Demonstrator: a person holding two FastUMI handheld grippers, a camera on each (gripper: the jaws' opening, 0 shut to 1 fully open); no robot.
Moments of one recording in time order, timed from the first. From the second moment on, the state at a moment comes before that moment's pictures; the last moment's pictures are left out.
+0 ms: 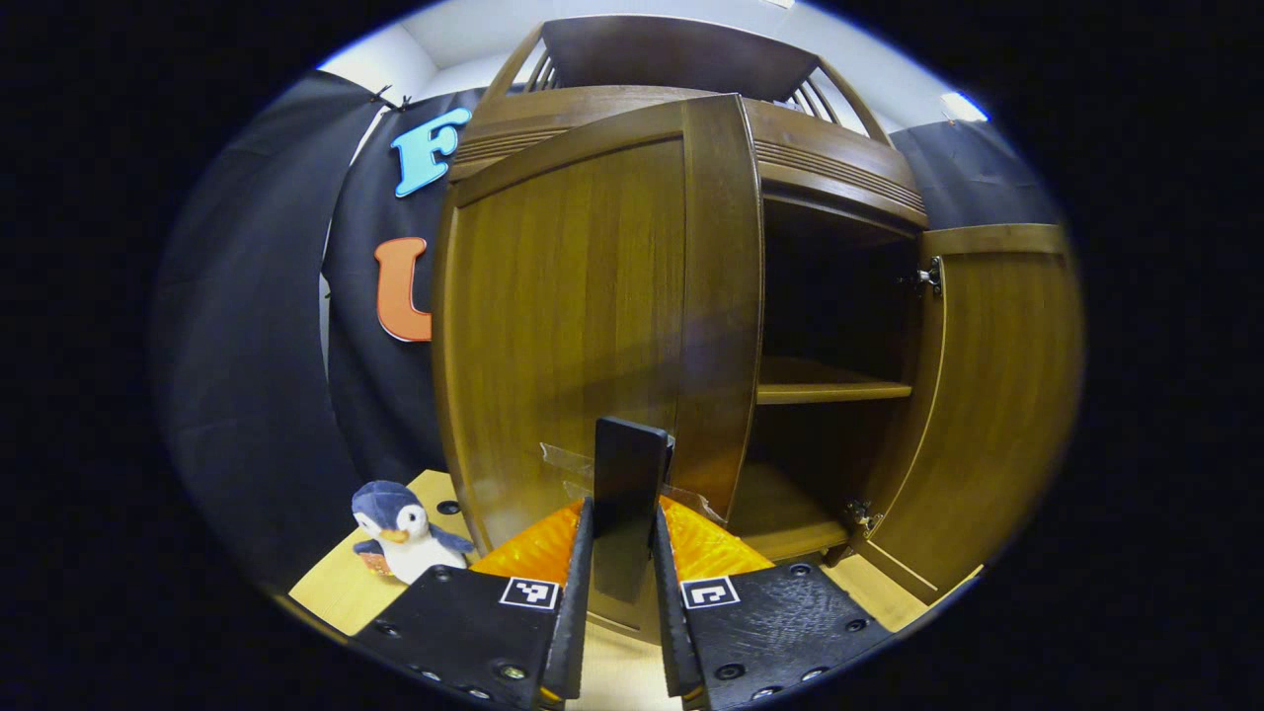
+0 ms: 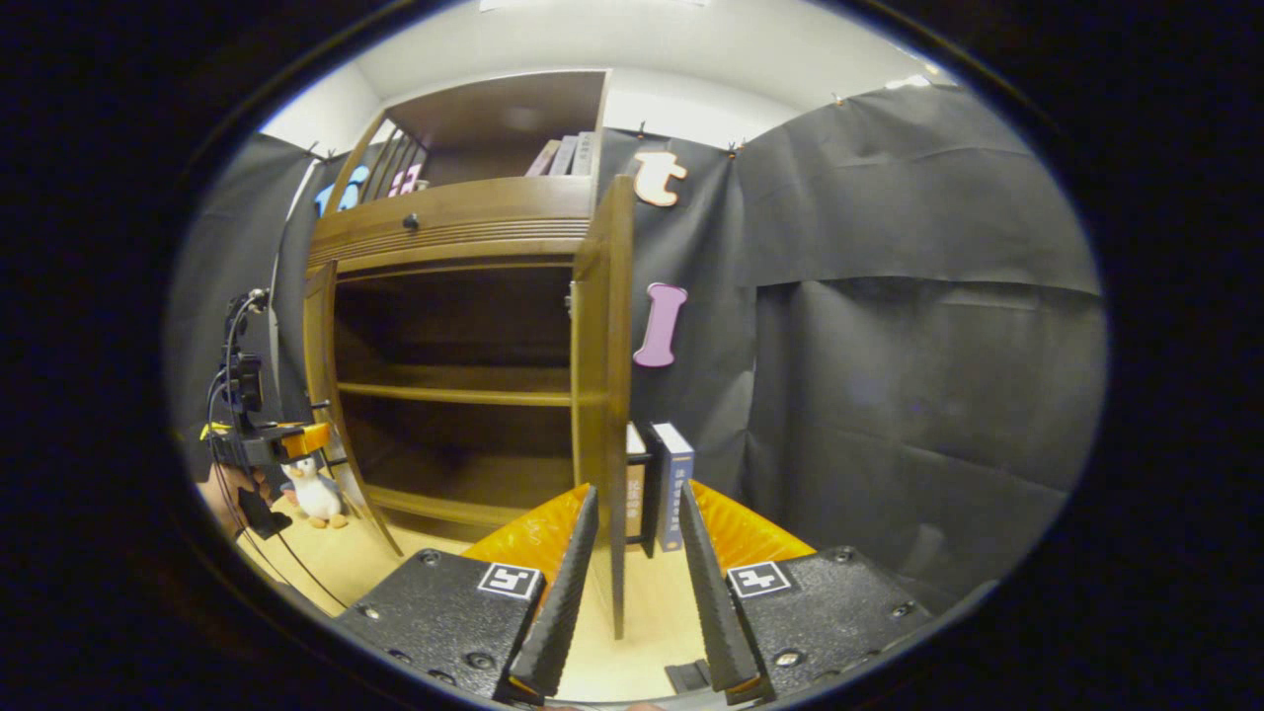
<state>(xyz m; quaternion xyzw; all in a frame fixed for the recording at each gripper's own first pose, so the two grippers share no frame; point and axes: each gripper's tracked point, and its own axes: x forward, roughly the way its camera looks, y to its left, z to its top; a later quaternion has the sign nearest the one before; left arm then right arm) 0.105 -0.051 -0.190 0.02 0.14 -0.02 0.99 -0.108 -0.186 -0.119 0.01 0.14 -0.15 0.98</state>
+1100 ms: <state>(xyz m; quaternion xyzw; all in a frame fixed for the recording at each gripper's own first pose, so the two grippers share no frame) 0.040 0.051 -0.175 0.03 0.14 0.10 0.98 -0.058 -0.093 -0.124 -0.02 0.15 -0.03 0.99</state>
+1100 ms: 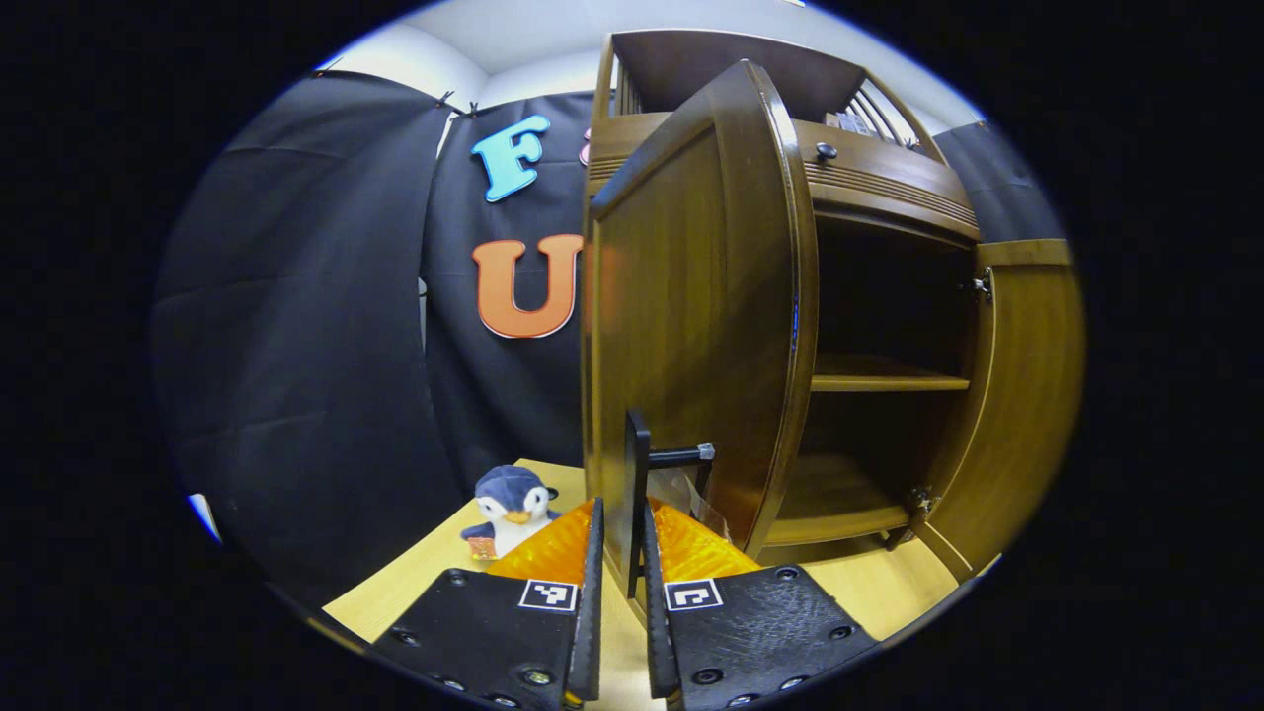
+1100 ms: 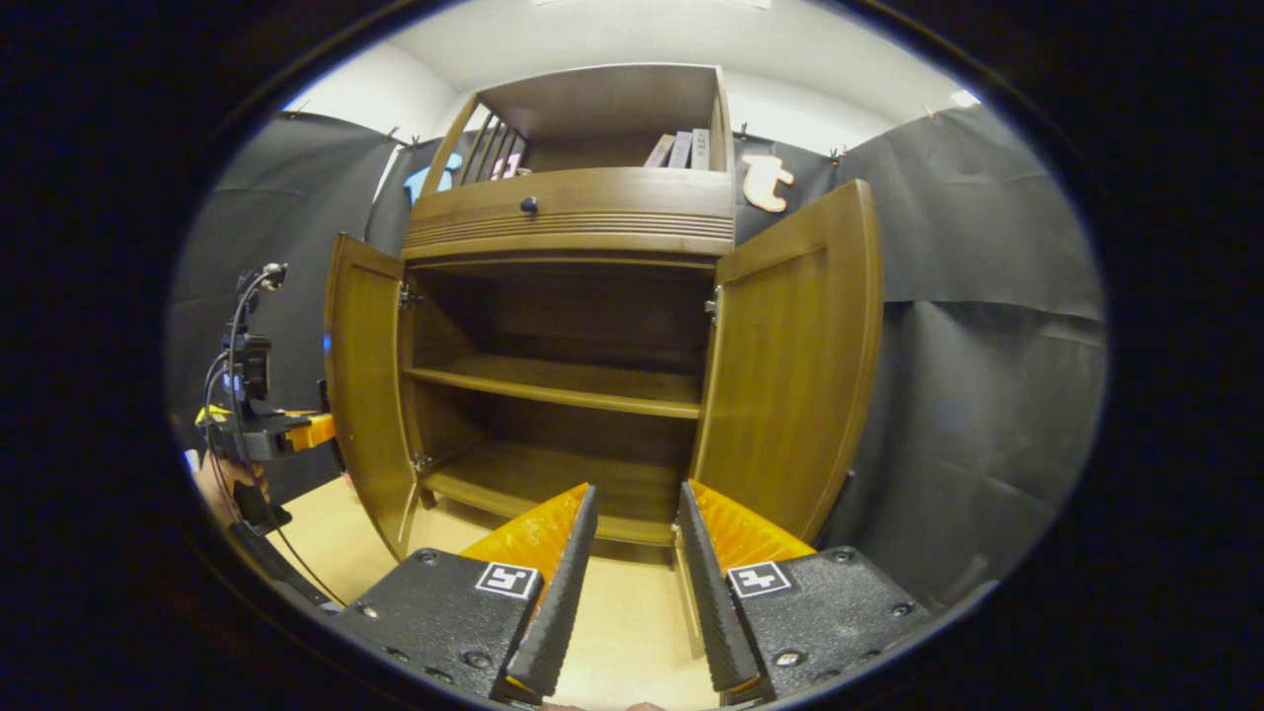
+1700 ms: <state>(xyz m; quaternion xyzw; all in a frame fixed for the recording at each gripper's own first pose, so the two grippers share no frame) 0.009 0.119 -0.164 0.04 0.13 0.12 0.98 -0.039 -0.037 -0.122 -0.03 0.15 0.02 0.99</state>
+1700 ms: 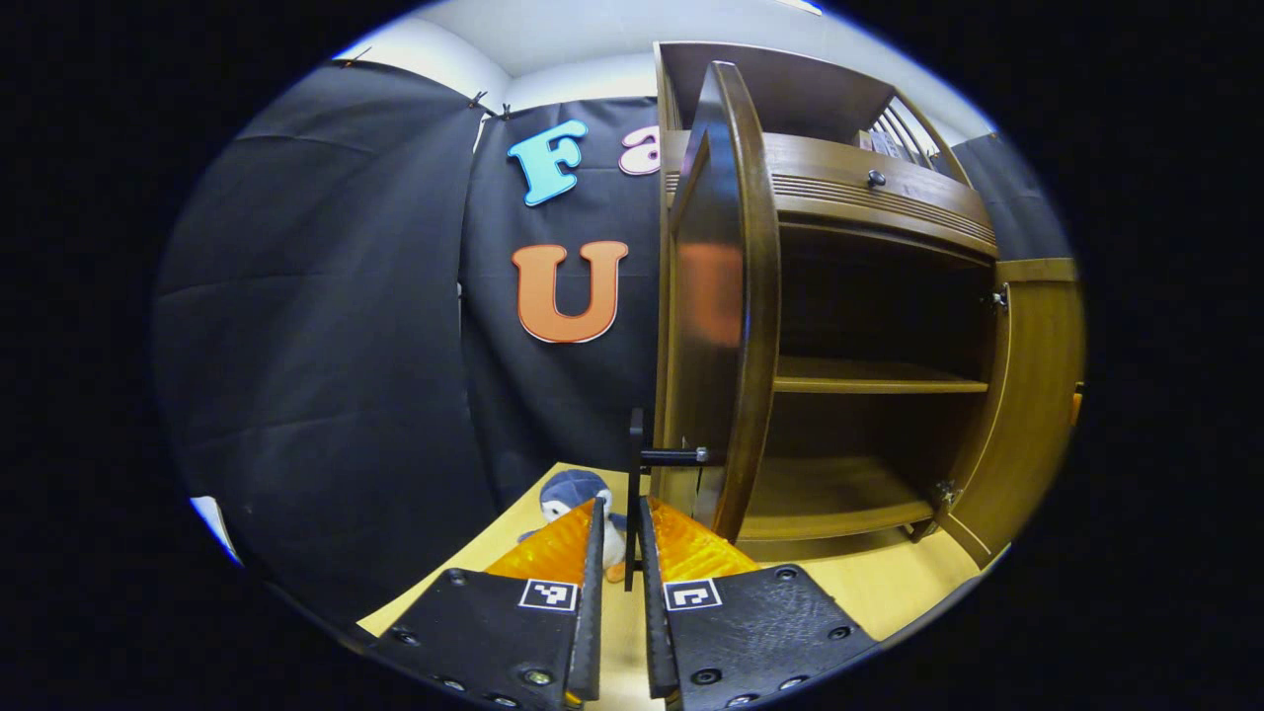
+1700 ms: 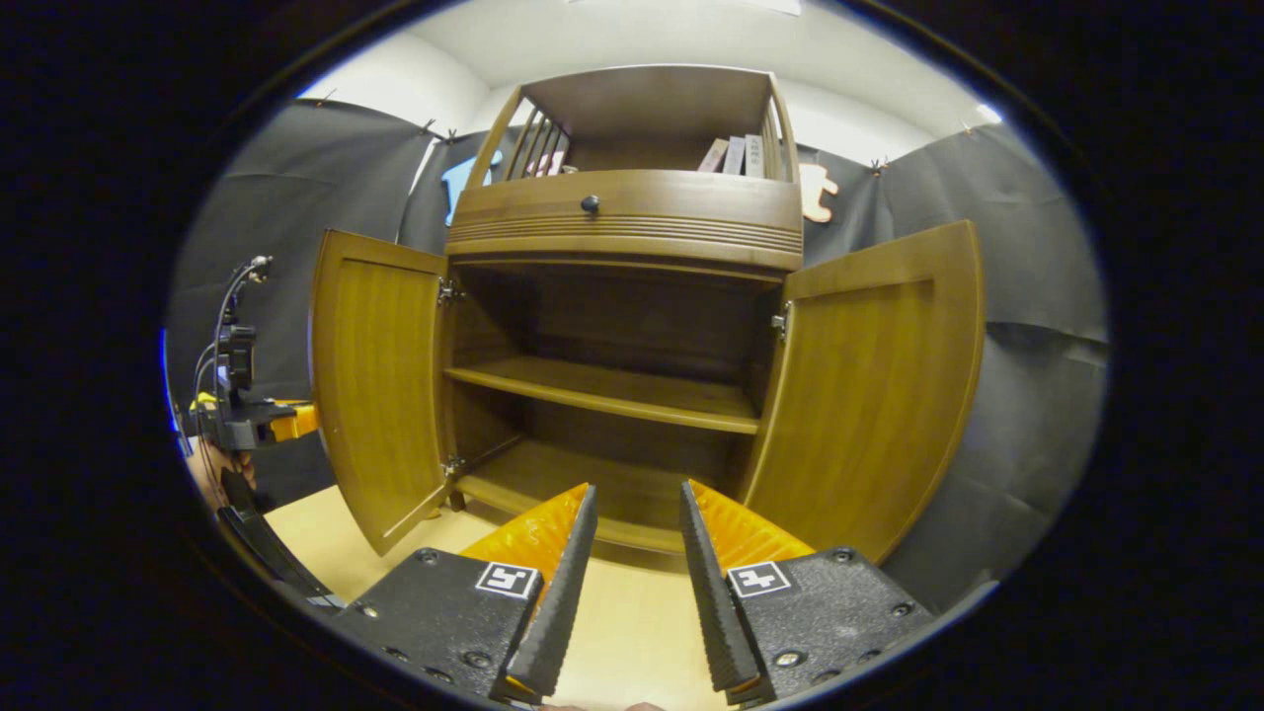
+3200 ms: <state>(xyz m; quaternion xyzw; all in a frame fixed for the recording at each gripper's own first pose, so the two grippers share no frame) -0.024 -0.002 -0.061 0.02 0.02 -0.01 1.00 -0.014 -0.011 -0.052 0.00 0.07 0.01 1.00</state>
